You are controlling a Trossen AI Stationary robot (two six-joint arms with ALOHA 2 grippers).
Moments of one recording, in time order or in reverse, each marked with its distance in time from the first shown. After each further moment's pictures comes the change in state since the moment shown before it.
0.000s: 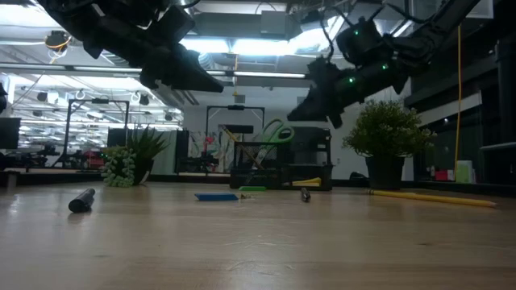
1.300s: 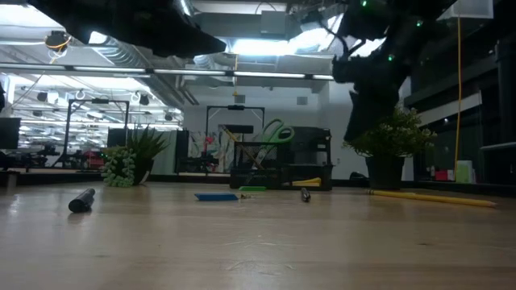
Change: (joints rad) left arm -0.235 0.000 0.001 0.123 -0.001 -0.138; right arm 0.320 -0.133 0.156 -0.947 0.276 0.184
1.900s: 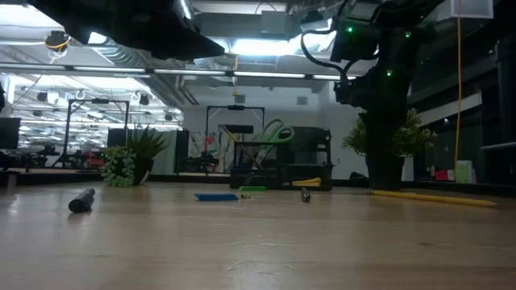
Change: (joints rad) left arm 0.001 0.000 0.000 -0.022 0.000 0.000; right arm -0.046 0.109 0.078 -0.250 0.004 0.038
